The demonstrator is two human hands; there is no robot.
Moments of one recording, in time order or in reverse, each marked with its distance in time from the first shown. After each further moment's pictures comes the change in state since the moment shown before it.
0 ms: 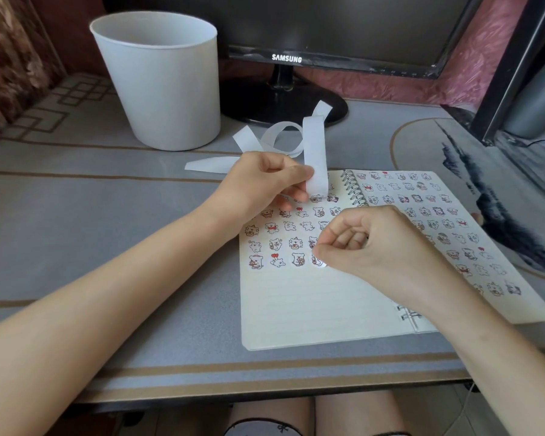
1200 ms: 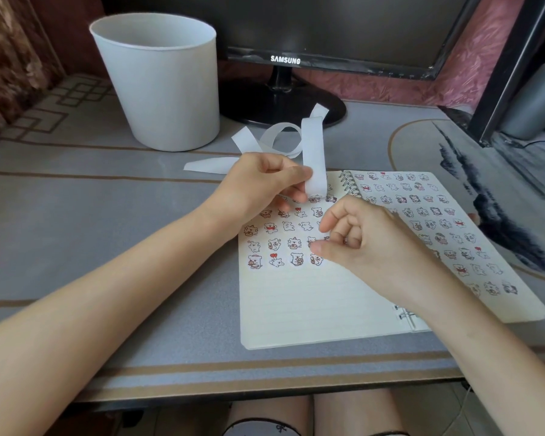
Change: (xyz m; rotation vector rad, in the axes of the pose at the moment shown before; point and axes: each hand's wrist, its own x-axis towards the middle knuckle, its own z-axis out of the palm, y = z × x) left_hand -0.002 0.002 0.001 0.020 0.003 0.001; right_hand 0.006 0.006 0.001 -0.128 -0.001 -0.048
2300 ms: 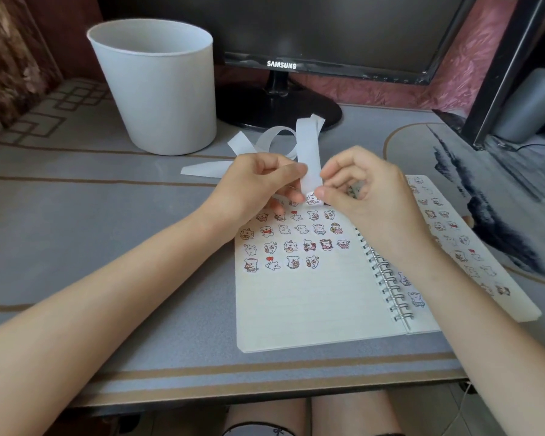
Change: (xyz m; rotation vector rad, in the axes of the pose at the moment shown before) left_hand 0.002 -0.002 -0.001 -0.023 0.015 0.043; right_hand 0.034 -0.002 -0.012 0.154 0.260 -0.208
